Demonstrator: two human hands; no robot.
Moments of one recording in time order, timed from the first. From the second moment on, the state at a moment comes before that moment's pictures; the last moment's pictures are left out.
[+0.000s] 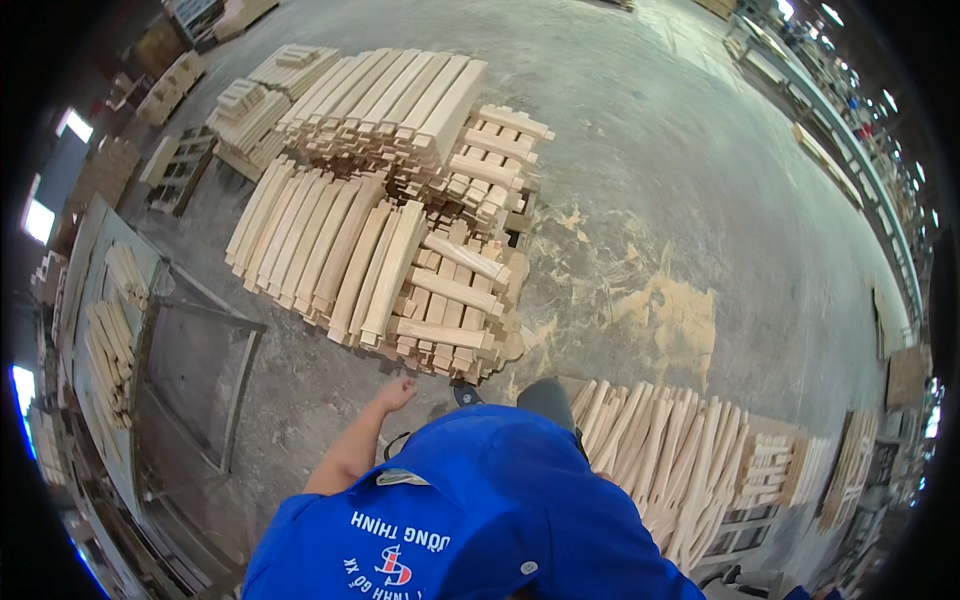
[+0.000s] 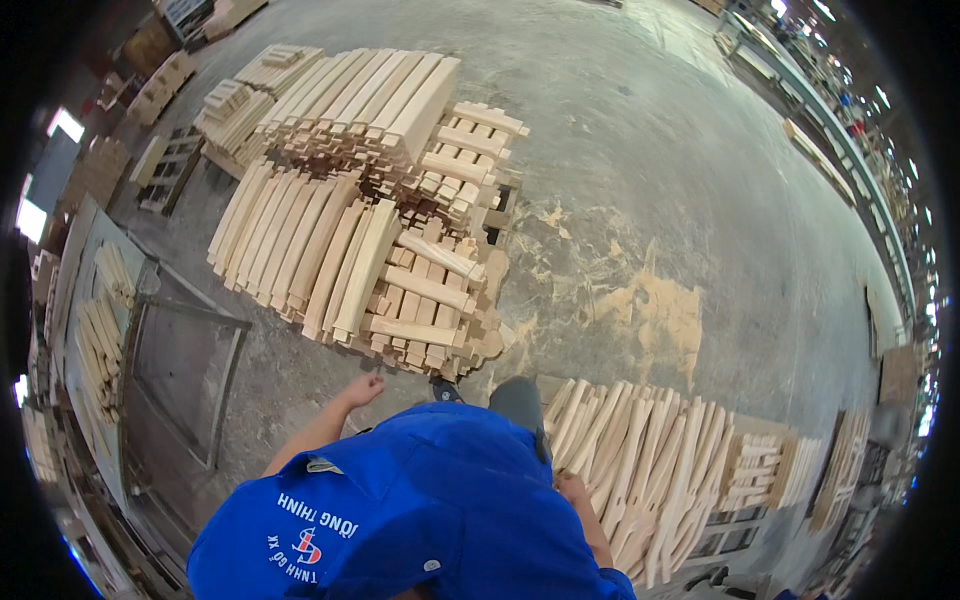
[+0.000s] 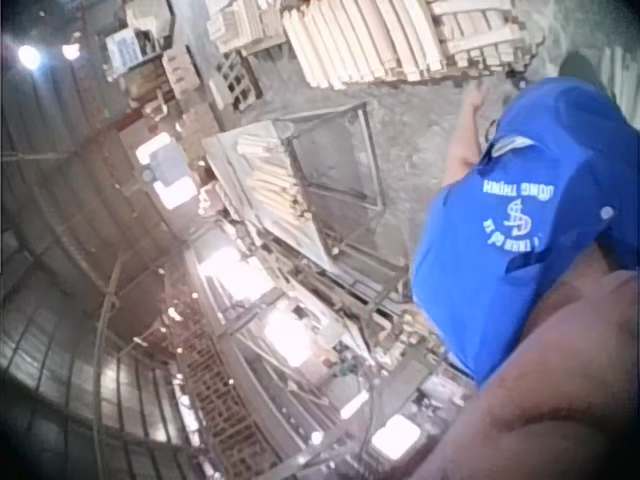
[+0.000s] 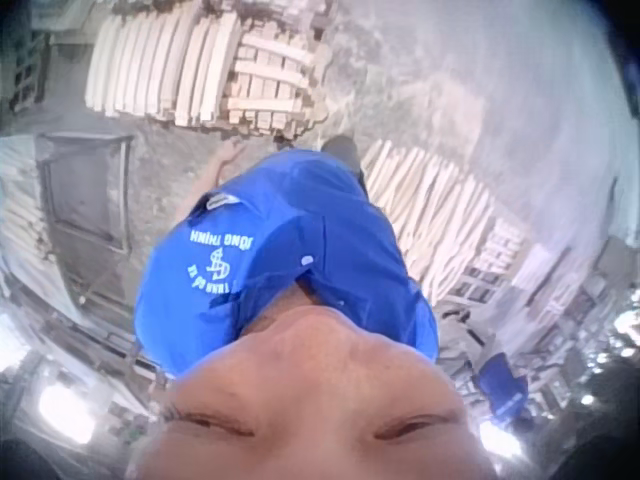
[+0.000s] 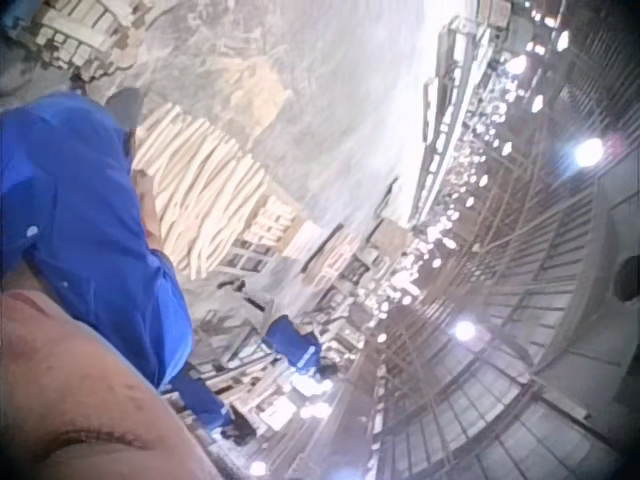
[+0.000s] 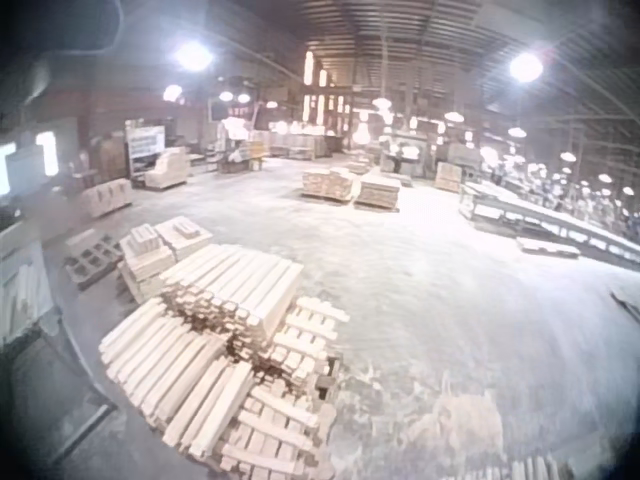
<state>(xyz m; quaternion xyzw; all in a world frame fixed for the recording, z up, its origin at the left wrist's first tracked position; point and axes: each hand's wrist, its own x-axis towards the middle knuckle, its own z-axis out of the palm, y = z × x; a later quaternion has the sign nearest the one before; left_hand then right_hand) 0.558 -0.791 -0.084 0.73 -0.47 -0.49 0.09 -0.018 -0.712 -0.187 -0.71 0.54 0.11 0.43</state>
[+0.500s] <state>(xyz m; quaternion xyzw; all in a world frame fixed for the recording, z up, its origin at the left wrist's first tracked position) 0.627 -1.101 -0.039 0.61 0.03 -0.54 0.58 0.281 -1.293 -0.045 -0.57 0.49 -0.11 0.65</state>
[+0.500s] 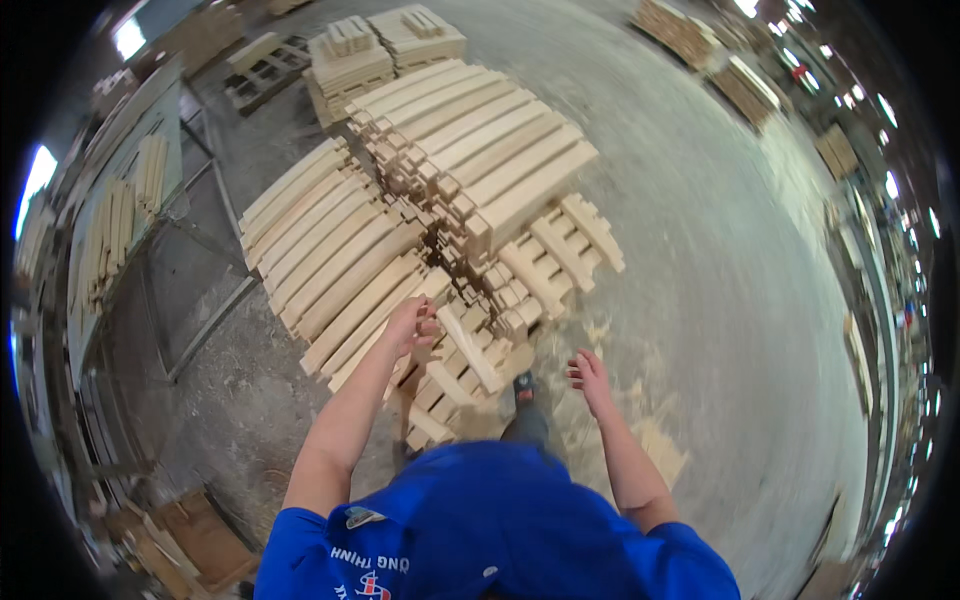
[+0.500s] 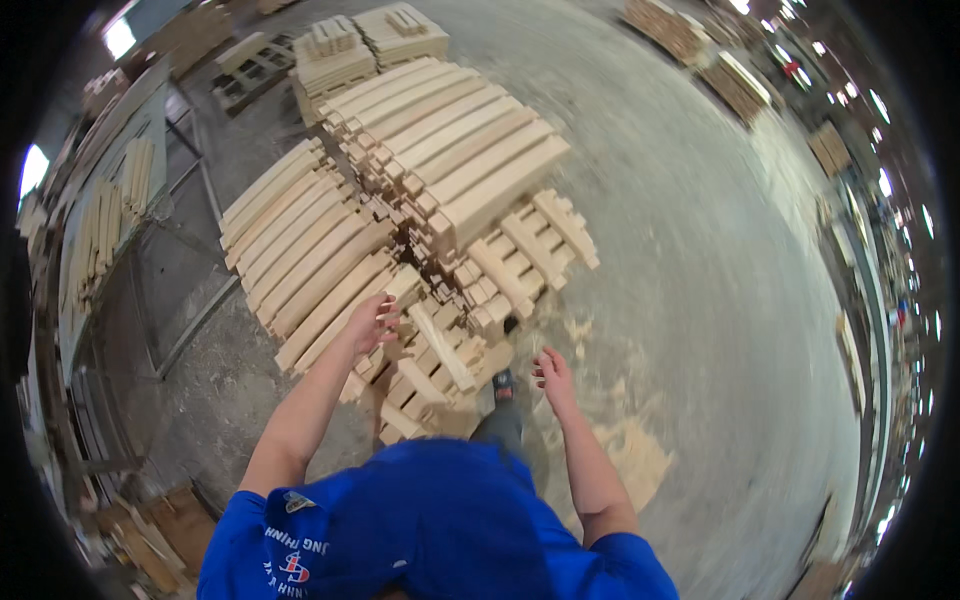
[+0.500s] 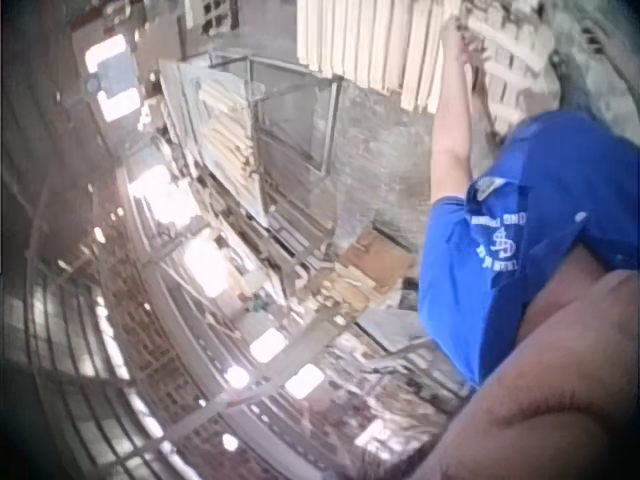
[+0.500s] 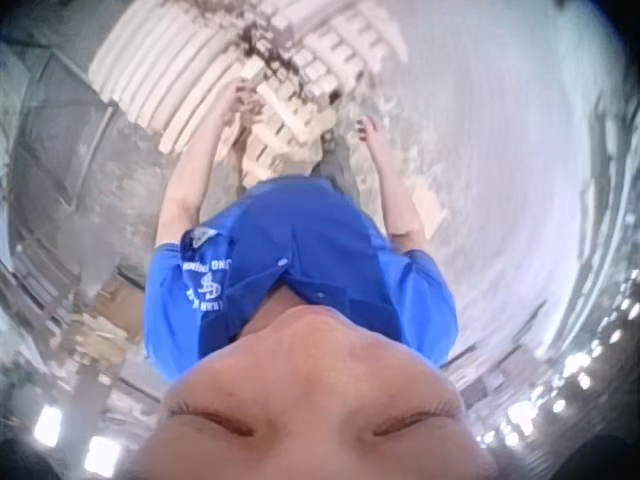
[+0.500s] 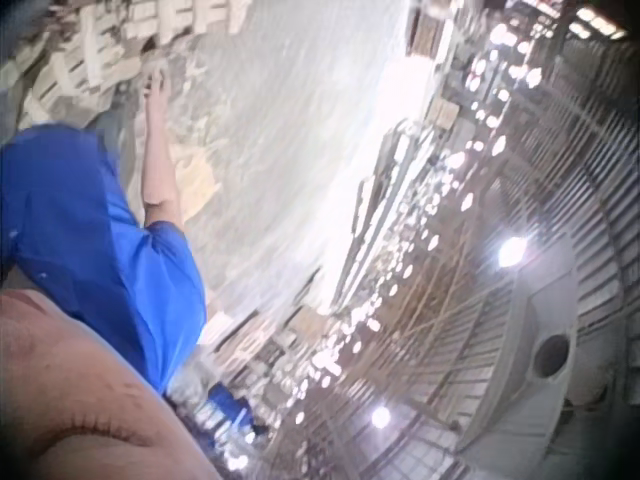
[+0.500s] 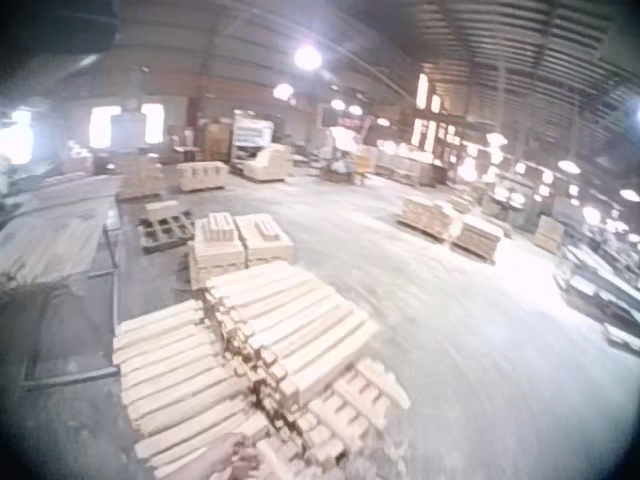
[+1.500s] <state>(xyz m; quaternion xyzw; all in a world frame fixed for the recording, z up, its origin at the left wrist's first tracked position) 0.668 -1.296 -0.095 0.78 0.03 -0.36 0.50 0.530 -1.536 -0.114 -0.37 0.34 -0.27 0.82</state>
